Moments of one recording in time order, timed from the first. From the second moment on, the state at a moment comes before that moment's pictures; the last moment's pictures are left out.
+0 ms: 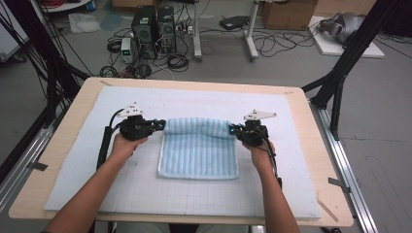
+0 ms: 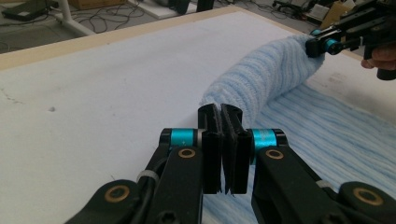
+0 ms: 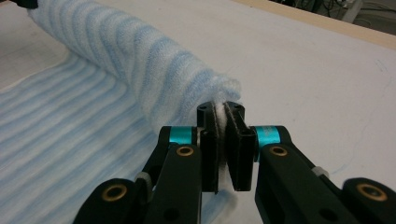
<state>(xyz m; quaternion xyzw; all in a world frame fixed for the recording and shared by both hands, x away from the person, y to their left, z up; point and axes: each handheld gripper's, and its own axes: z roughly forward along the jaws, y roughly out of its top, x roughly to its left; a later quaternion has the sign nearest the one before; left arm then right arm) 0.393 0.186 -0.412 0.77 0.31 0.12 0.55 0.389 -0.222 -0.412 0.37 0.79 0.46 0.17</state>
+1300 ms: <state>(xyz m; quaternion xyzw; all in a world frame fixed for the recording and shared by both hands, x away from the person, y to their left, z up) 0.298 0.195 -0.440 0.79 0.26 0.07 0.56 0.286 -0.238 -0.429 0.32 0.80 0.48 0.16</state>
